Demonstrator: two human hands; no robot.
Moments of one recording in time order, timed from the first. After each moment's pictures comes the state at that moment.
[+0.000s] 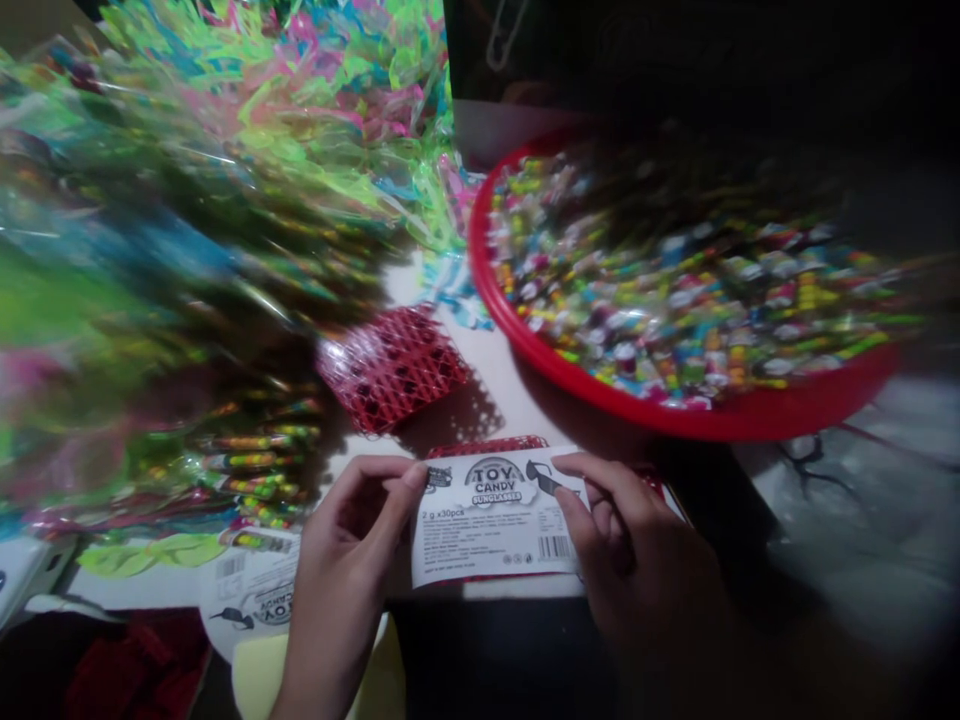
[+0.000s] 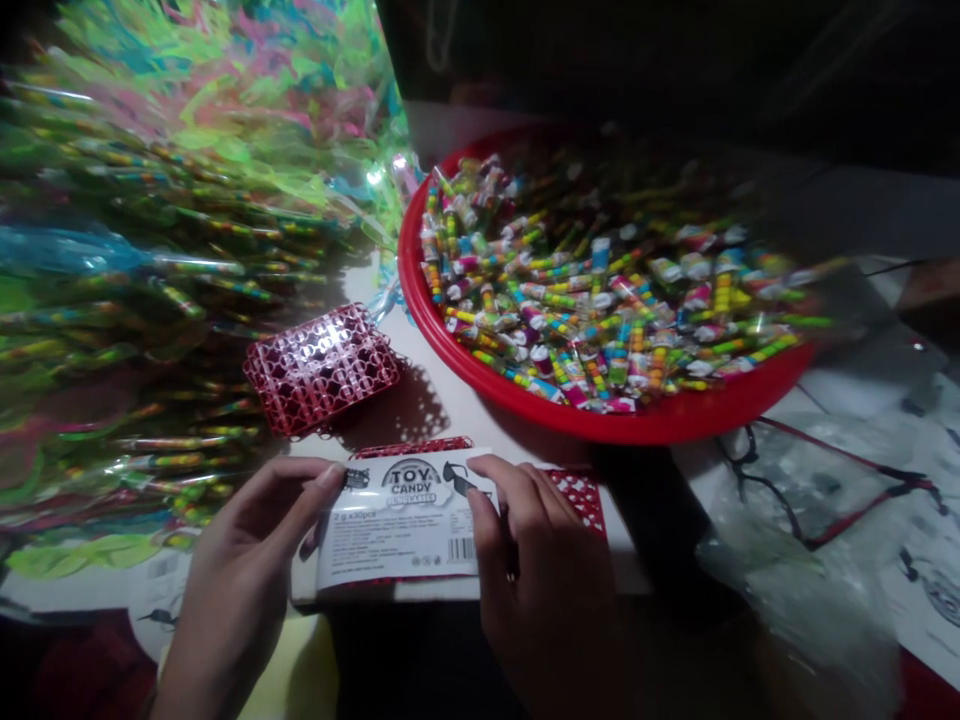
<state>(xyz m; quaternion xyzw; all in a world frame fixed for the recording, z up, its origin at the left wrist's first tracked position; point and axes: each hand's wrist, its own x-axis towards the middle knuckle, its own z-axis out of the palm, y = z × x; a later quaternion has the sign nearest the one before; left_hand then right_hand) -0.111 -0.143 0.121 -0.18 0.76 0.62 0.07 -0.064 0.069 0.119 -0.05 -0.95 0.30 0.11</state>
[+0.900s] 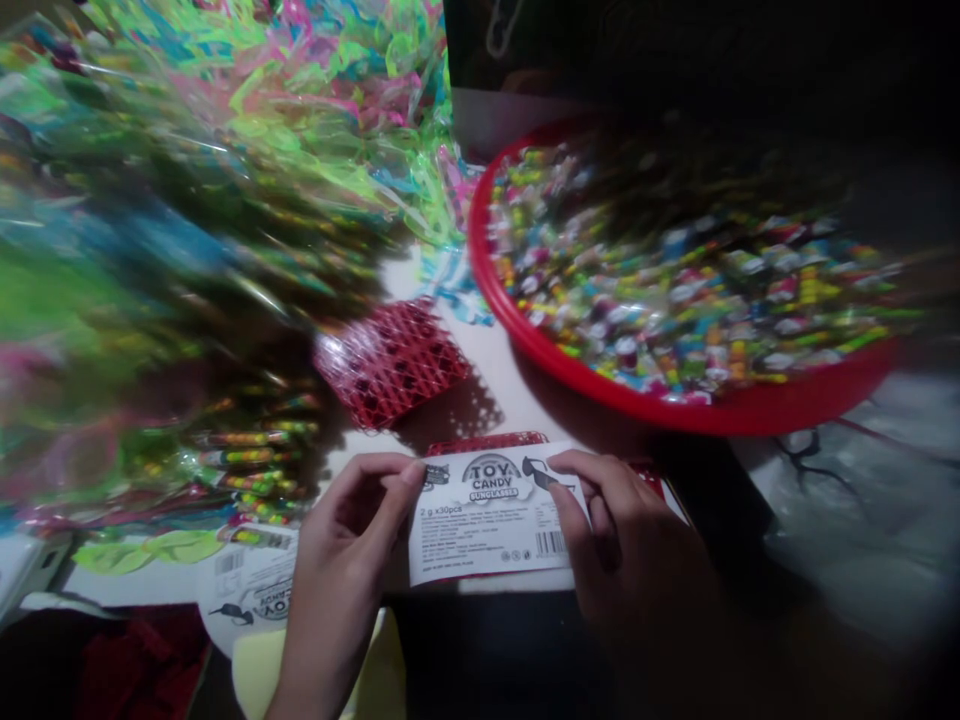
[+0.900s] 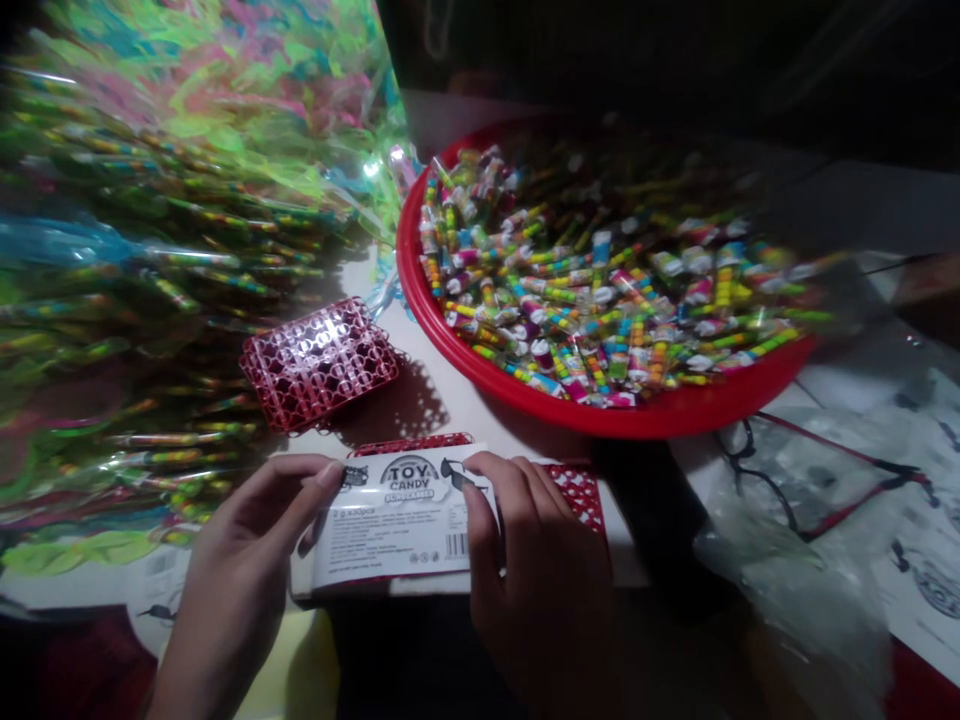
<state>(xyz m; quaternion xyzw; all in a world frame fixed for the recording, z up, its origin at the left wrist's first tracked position) -0.109 -0.149 0.120 -0.19 0.77 0.61 0.08 -0.063 0.065 0.114 -0.02 -0.95 0.27 0.13</state>
